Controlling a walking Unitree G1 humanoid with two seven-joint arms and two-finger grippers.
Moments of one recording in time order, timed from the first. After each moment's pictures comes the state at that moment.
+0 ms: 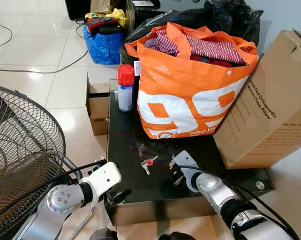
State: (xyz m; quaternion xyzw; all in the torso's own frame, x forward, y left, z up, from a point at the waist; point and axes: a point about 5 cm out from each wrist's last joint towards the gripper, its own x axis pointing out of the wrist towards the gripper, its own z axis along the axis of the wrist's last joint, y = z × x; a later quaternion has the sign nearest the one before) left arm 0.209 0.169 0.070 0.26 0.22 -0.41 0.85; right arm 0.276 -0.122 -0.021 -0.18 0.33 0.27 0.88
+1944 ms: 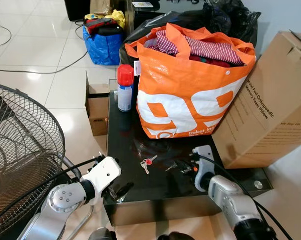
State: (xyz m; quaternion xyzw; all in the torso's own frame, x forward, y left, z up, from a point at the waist) left arm 0.213 0.166 0.073 0.23 0.20 -0.38 0.88; right arm 0.263 -0.133 0.012 0.09 0.28 0.24 0.93
